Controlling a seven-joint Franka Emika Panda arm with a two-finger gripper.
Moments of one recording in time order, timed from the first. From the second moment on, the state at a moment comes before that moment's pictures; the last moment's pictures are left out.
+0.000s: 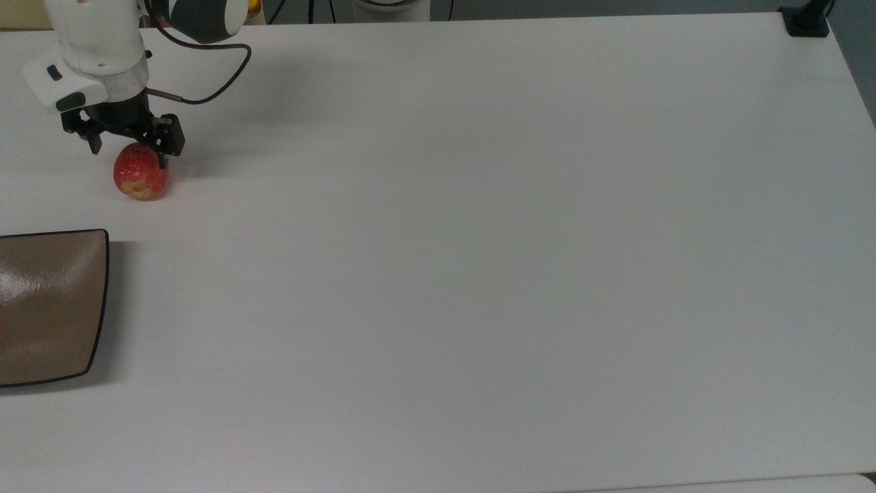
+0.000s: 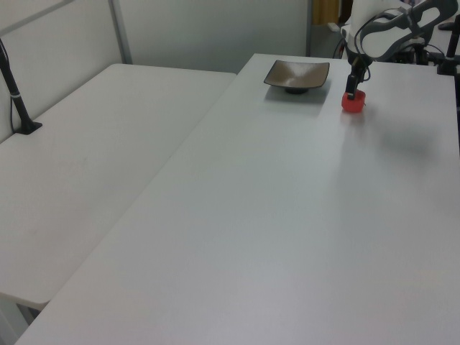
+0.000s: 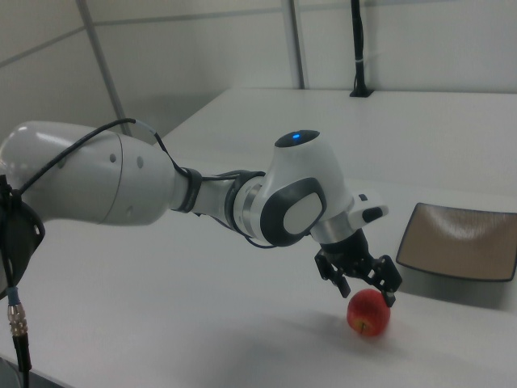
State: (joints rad) arm -0.30 0.34 -0.10 -1.86 -0.23 2.38 -0.23
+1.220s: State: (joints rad) arm -0.33 0.28 -0.09 -1.83 -0.20 2.41 -0.11
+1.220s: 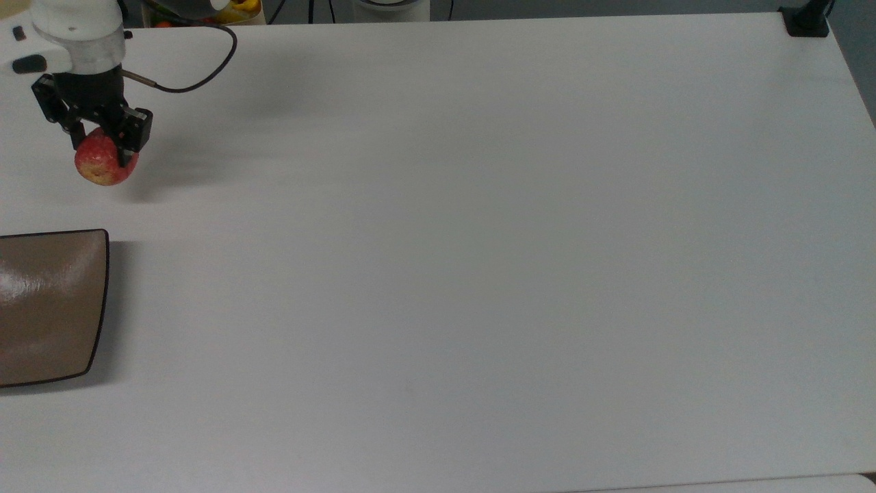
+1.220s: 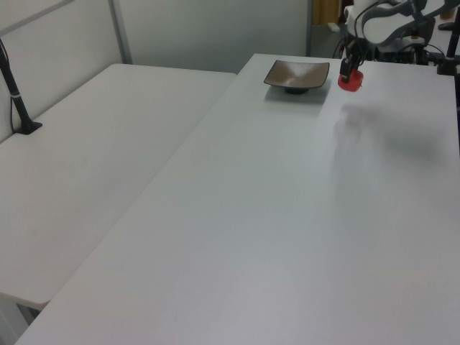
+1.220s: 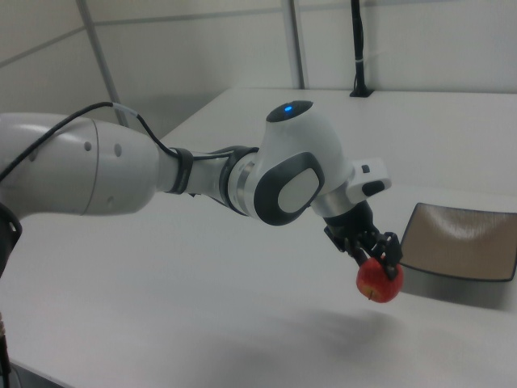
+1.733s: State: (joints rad) arm -0.37 0.23 -0.08 -1.76 -0.08 2.41 -0.11
